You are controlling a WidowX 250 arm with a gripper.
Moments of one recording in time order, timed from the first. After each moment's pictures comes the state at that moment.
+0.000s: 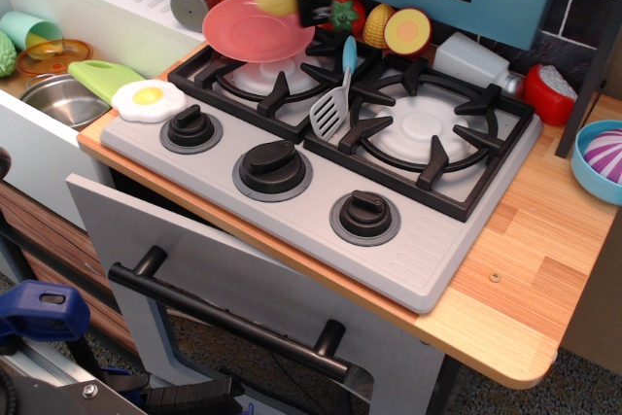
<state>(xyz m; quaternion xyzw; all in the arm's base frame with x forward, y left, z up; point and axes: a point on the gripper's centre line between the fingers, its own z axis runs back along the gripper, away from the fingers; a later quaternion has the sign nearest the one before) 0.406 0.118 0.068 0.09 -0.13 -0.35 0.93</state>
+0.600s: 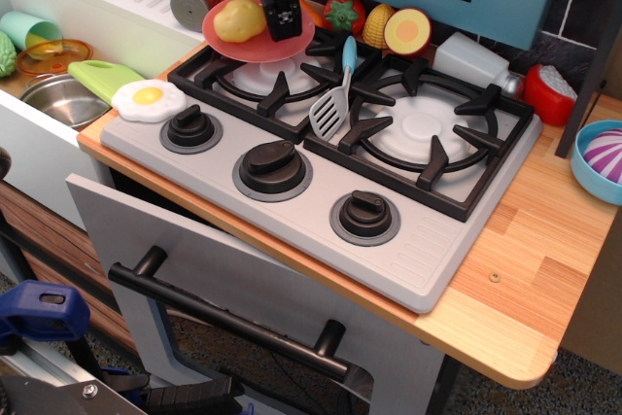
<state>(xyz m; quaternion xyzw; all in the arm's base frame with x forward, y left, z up) 0.407 0.132 0.062 0.07 -0.15 -0.36 0.92</state>
